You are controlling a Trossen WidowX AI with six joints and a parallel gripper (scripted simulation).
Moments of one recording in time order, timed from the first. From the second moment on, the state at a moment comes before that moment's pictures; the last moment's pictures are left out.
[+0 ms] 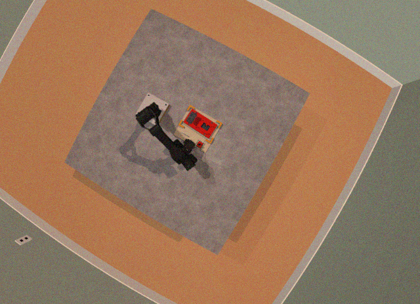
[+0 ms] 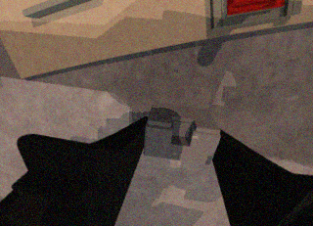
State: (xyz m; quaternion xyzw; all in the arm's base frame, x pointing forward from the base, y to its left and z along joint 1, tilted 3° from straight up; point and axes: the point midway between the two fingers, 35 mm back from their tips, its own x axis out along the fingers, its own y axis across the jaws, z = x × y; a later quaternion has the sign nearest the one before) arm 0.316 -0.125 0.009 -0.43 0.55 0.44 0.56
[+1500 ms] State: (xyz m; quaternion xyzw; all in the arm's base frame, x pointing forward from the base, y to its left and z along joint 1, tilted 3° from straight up) arm 0.316 -0.126 0.031 -0.42 0.56 0.44 0.56
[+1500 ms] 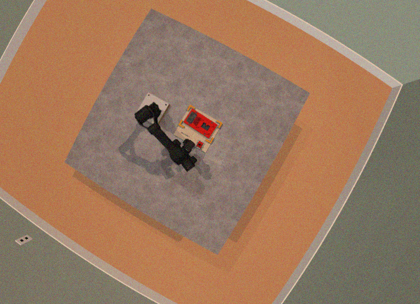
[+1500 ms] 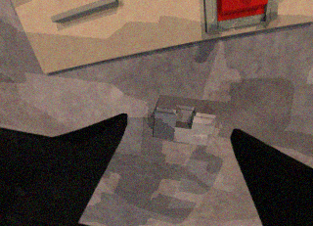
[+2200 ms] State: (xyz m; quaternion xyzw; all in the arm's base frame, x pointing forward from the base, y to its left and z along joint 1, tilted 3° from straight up) arm 0.316 -0.127 0.046 -0.42 0.56 0.44 0.56
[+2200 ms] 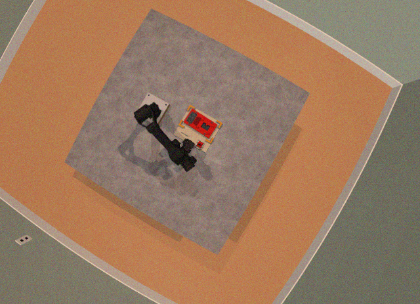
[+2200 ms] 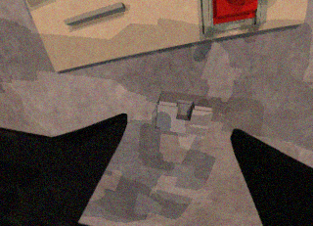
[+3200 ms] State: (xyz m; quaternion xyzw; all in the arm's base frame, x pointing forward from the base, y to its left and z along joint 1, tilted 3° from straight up) arm 0.320 -0.129 0.031 -0.43 0.56 0.44 0.57
